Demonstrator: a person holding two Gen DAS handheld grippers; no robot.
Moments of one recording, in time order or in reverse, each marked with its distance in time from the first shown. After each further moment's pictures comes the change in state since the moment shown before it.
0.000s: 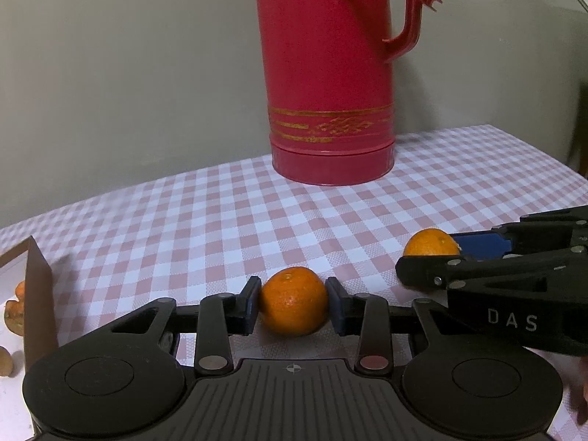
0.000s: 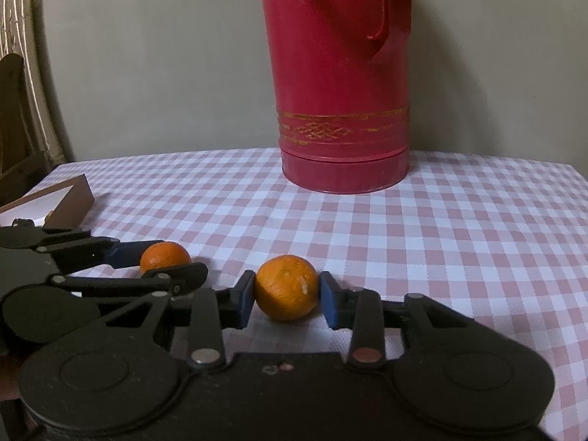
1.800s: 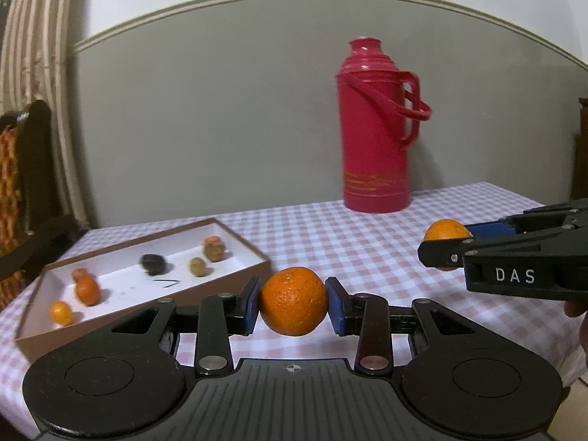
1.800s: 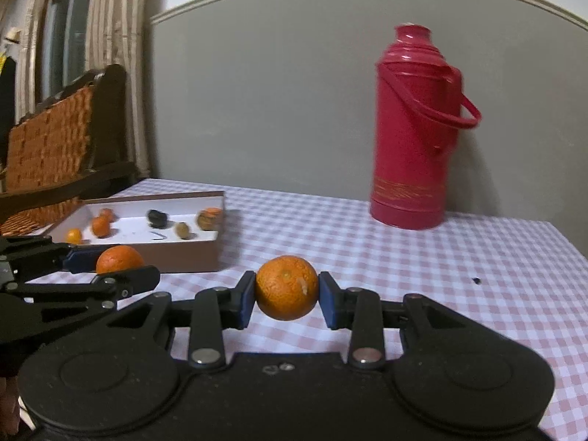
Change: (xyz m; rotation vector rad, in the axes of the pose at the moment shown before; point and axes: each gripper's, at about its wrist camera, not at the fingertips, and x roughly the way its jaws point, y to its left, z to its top) left arm -0.256 0.056 -0.119 -0.073 -0.250 0.184; right arm -0.180 0.121 -0.069 -0.137 -0.212 0.060
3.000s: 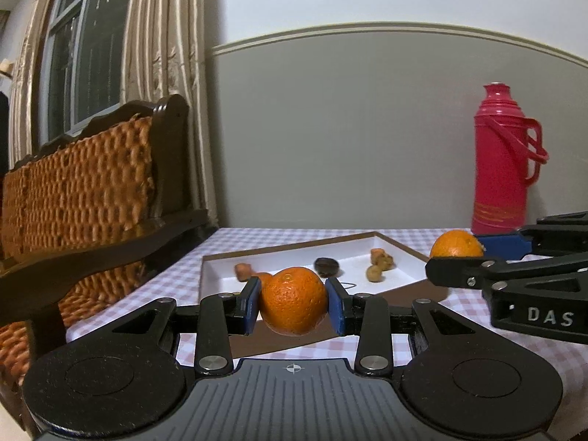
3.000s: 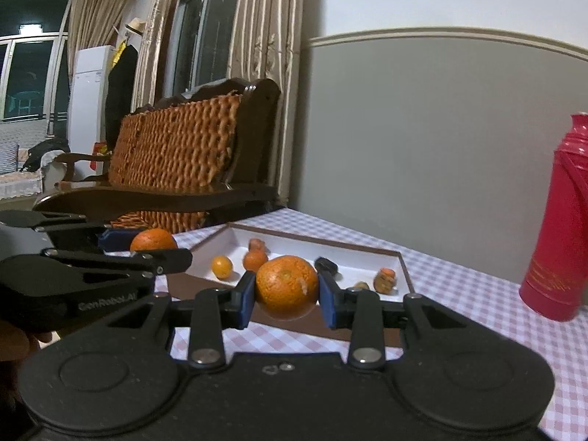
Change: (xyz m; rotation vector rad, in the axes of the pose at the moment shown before) left arm -0.053 0.140 -0.019 -0.121 -0.057 0.287; right arm 0.018 0.161 0.034 -0.214 -0.120 0.314
